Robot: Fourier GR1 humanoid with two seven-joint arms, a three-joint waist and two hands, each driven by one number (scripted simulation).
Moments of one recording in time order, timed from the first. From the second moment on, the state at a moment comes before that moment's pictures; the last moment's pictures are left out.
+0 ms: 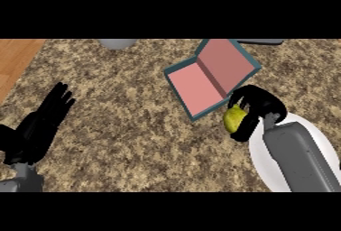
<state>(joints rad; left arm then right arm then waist) -0.07 0.20 0.15 -1.66 0.21 -0.12 0.29 -0.48 -0.25 0.17 -1.35 0.55 0.46 0.65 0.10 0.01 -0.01</state>
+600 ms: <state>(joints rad) -0.15 0.20 0.13 -1.61 0.20 -0.12 0.32 -0.94 -0.02 0.61 -1.19 0.69 0.20 1.00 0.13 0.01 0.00</state>
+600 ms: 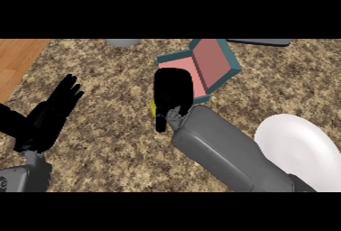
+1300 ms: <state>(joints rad) -0.14 0.21 0.17 -1.57 0.19 -0.12 0.29 -1.42 -0.01 0.67 -1.07 0.71 0.04 1.16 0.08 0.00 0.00</state>
